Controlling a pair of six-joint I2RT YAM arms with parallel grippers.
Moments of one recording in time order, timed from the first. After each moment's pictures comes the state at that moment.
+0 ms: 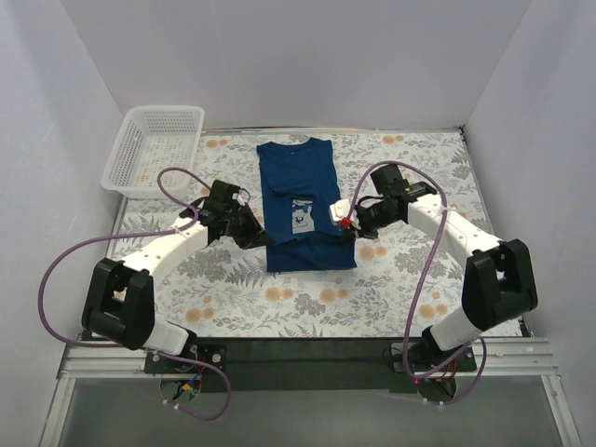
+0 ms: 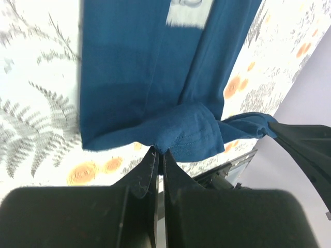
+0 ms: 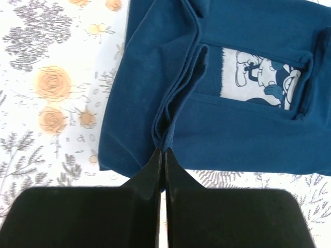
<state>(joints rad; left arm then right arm) -0.41 1.41 0.90 -0.43 0.35 -0.96 0.42 1.50 1.11 -0.77 -0.78 -1.32</state>
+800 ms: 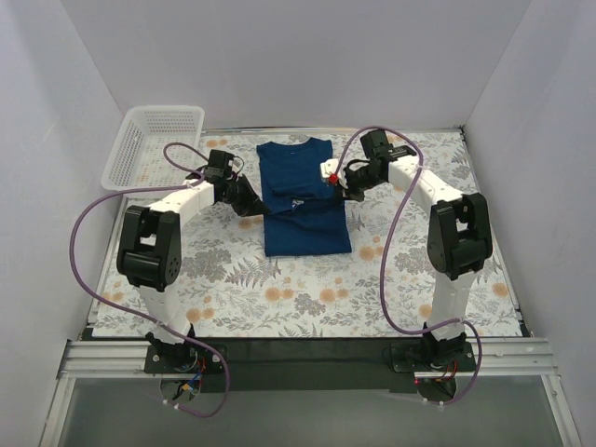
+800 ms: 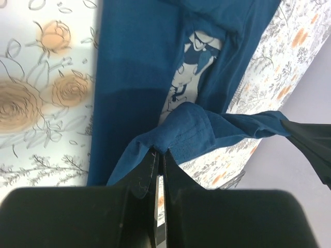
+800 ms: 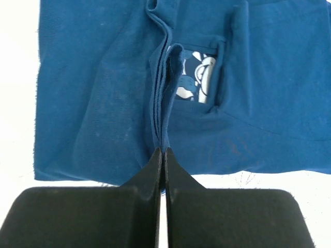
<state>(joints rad) -0.23 1.84 1.27 -0.42 0.47 -0.82 0.35 1.94 1.57 -0.77 -0.80 -1.30</state>
